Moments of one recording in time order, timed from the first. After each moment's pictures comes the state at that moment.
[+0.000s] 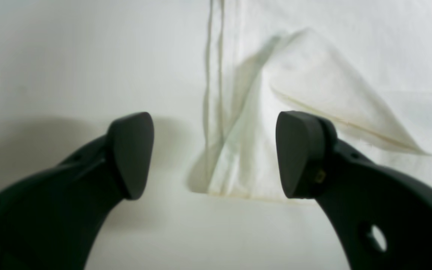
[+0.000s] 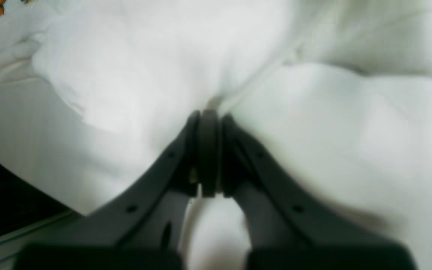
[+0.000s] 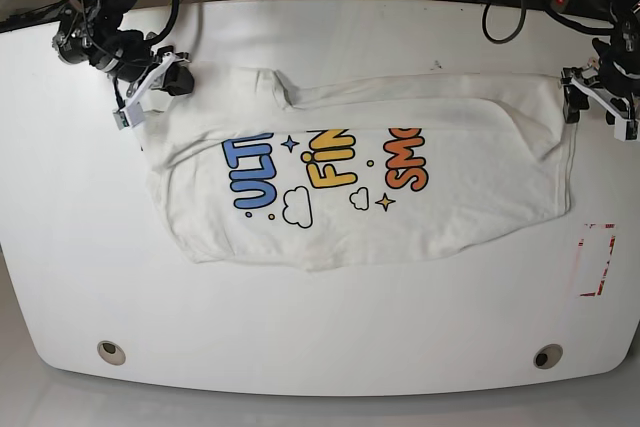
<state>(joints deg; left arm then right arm) 13.8 -17.8 -42.3 93.5 -21.5 -36.8 46.5 -12.5 9.4 33.3 91.2 44.9 40.9 -72.9</state>
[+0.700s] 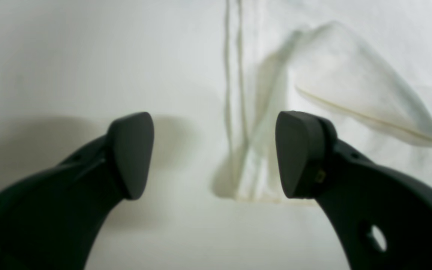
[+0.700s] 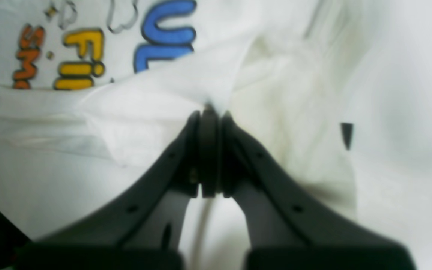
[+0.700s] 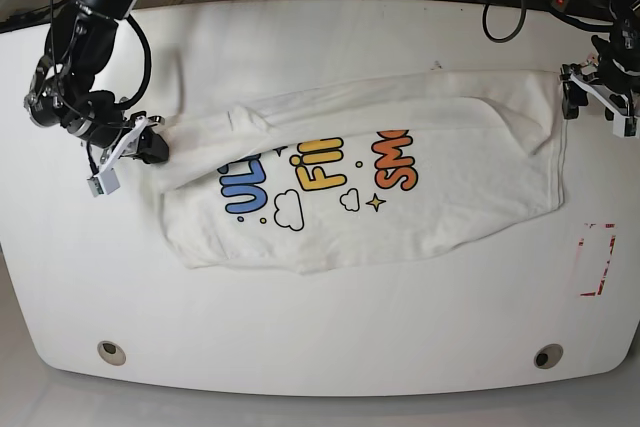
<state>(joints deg) 14.6 -17.8 -42.2 93.6 -21.5 -36.8 46.6 2.0 15.7 31.1 85.8 45.7 40.9 -74.1</state>
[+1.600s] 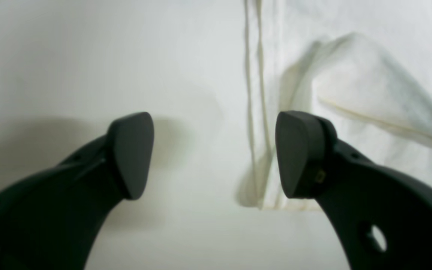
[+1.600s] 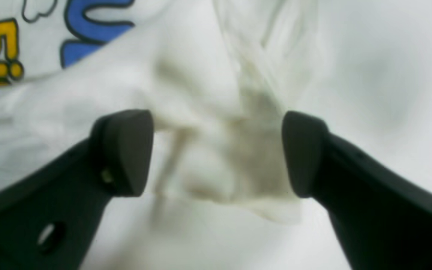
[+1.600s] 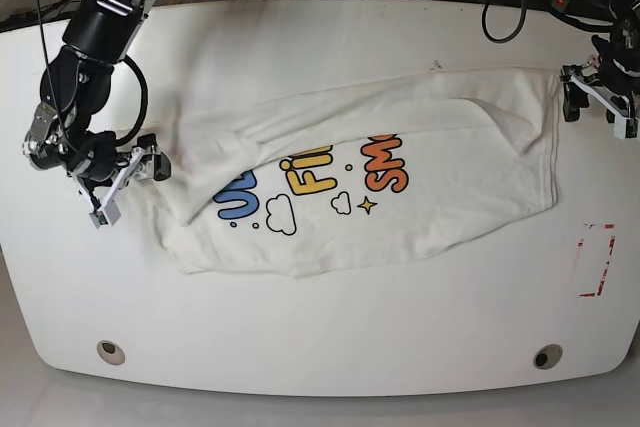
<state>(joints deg) 14.9 -17.5 -42.4 95.4 -21.6 -36.8 46.6 12.1 17.5 27.6 78.5 27.7 40.7 -73.5</state>
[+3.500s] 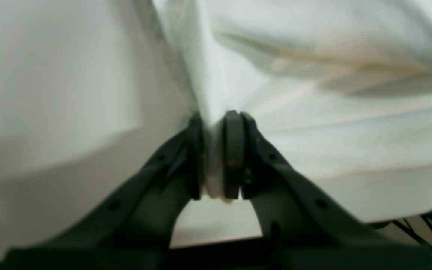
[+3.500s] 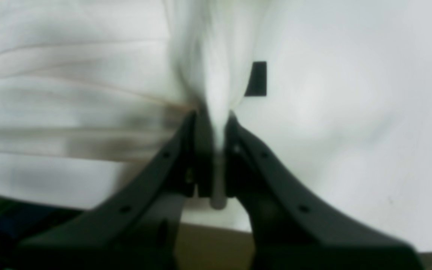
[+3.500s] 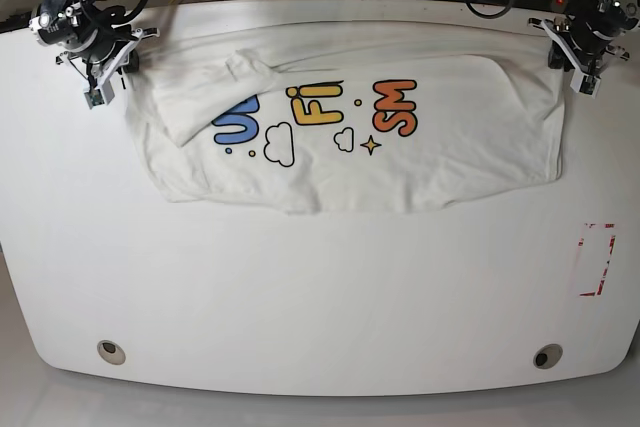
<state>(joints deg) 24.6 -15.1 -38.9 96.4 -13.1 -43.5 45.0 -20.1 10.9 38.1 100.5 21.5 41.5 -65.3</state>
